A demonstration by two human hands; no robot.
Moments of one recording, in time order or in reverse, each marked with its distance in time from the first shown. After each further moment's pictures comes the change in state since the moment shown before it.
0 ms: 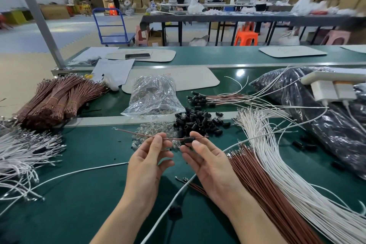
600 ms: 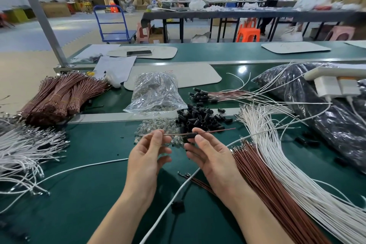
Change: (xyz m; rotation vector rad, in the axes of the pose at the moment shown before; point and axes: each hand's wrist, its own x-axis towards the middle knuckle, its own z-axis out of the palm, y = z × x) left_hand 0.004 -0.002 -0.005 0.086 0.028 0.030; right_hand -0.001 0.001 0.000 -0.150 0.054 -0.064
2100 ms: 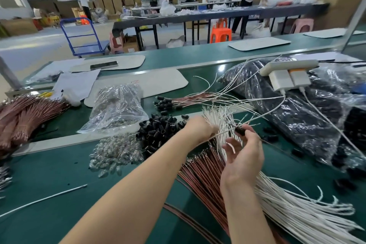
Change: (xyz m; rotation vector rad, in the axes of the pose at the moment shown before) left_hand 0.075 -0.051 0.208 1.227 -0.558 -0.134; right_hand 0.007 -0.070 -0.074 0.246 0.821 -0.498
